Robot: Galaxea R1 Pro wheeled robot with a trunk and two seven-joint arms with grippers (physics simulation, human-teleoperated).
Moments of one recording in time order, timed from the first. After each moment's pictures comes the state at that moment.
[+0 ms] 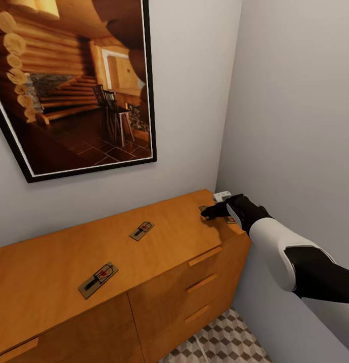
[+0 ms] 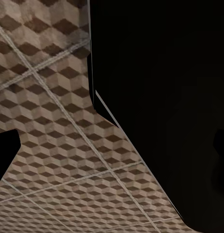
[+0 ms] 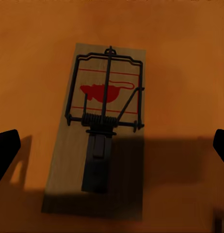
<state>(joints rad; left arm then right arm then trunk) 0.05 0.03 0.00 0.07 0.01 -0.06 0.02 -1.28 0.03 0.03 -0.25 0.24 0.53 0.32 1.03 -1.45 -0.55</state>
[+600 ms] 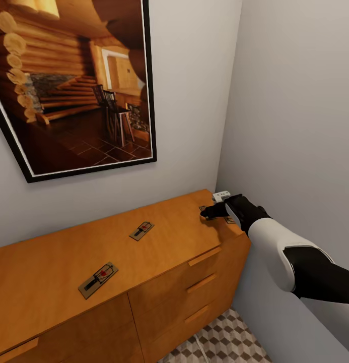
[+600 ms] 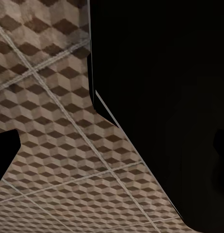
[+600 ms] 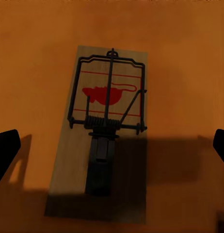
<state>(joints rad) 0.05 0.03 0.00 0.07 0.01 -0.06 0.02 -1.28 0.04 0.03 -0.25 0.24 0.52 0.31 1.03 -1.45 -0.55</state>
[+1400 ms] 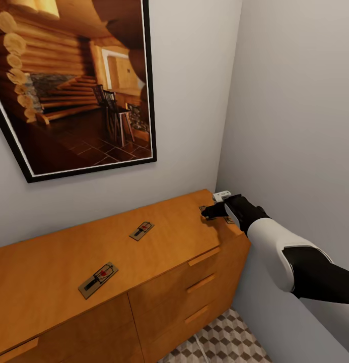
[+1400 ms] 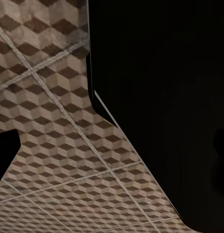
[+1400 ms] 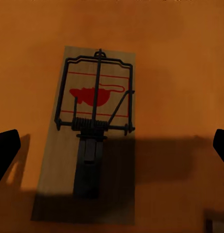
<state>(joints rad) 0.05 0.03 0.00 0.07 0.01 -0.06 0.02 -1.28 0.05 0.03 -0.25 0.24 0.52 0.26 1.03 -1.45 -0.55</state>
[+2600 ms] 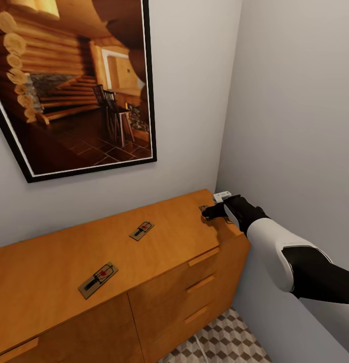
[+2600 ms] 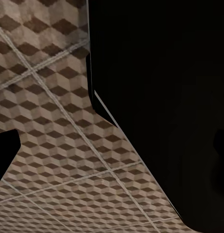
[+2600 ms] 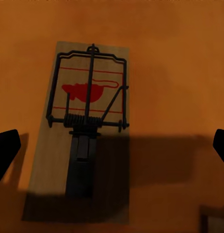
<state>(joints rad) 0.05 0.03 0.00 0.07 0.01 -0.06 0.02 -1.28 0.05 0.03 -0.24 0.24 0.52 0.23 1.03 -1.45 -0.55</state>
